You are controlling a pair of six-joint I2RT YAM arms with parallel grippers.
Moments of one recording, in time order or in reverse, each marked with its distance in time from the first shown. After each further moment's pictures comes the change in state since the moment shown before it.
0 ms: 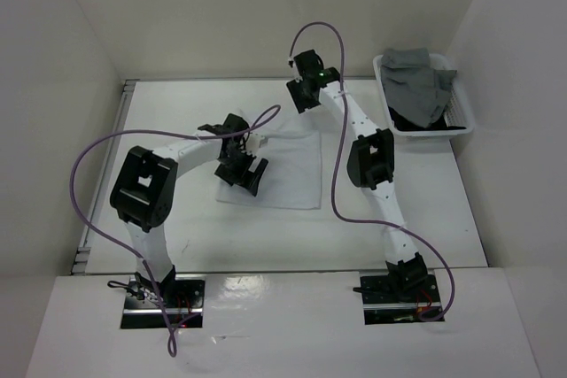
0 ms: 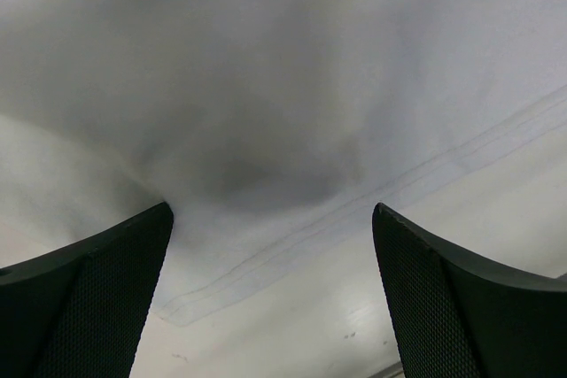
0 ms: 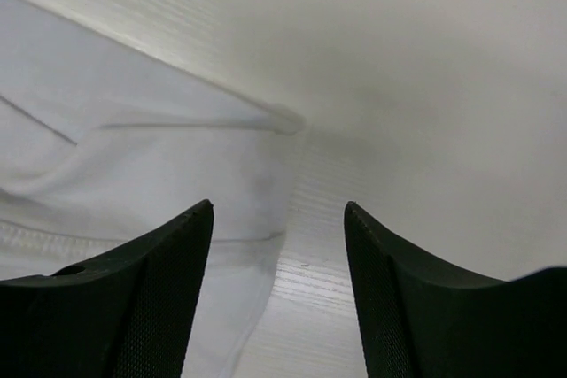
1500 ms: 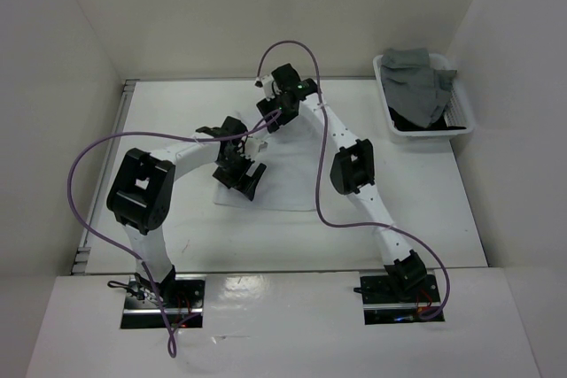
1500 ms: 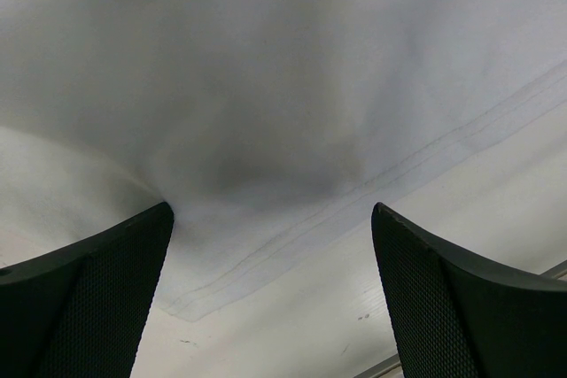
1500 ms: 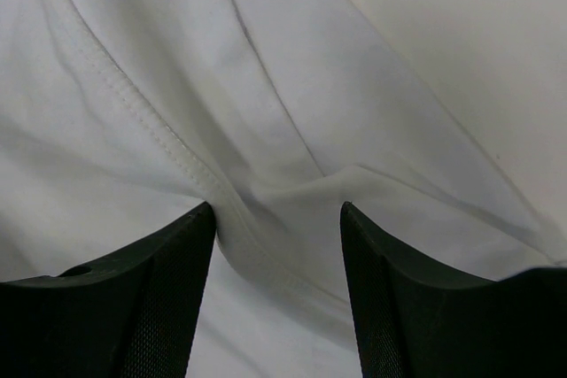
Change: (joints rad) left arm 0.000 -0.042 -0.054 -0.035 0.007 0.075; right arm 0.094 0.210 0.289 -0.118 -0.408 -0.090
